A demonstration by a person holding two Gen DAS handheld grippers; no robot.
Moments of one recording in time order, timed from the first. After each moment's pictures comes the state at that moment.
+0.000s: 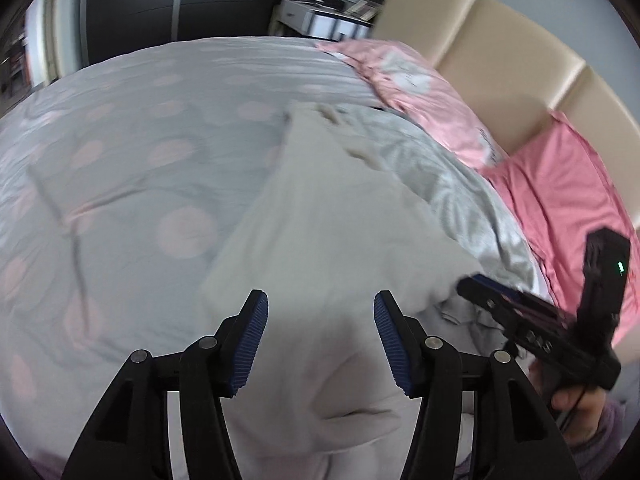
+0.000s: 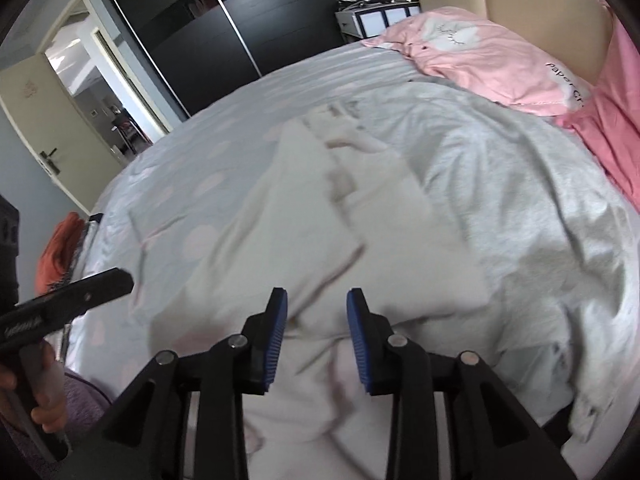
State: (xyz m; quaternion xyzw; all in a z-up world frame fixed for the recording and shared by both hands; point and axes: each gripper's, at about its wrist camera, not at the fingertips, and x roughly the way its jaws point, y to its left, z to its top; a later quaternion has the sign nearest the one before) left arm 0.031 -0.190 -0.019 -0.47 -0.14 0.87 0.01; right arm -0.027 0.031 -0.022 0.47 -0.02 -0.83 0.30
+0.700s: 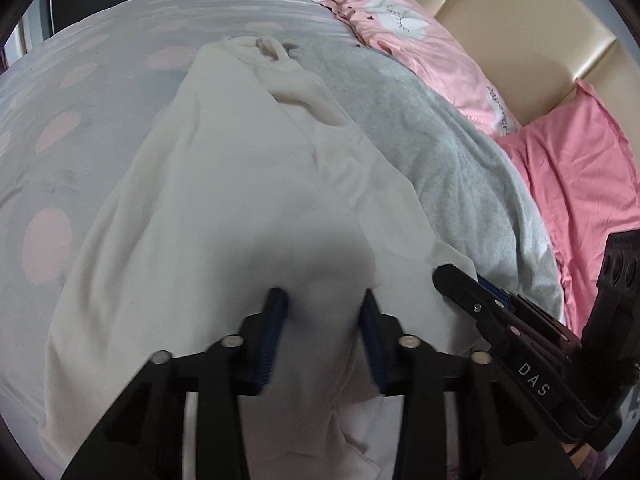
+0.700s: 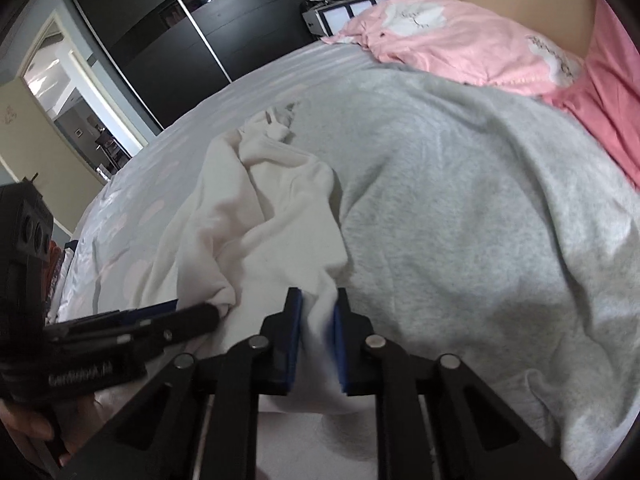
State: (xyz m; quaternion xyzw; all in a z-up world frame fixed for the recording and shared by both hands) left arm -0.064 -0.137 -0.091 -0.52 -0.17 0.84 0.02; right arm -0.095 0.063 -0.070 0.46 -0.05 -0.84 0.28
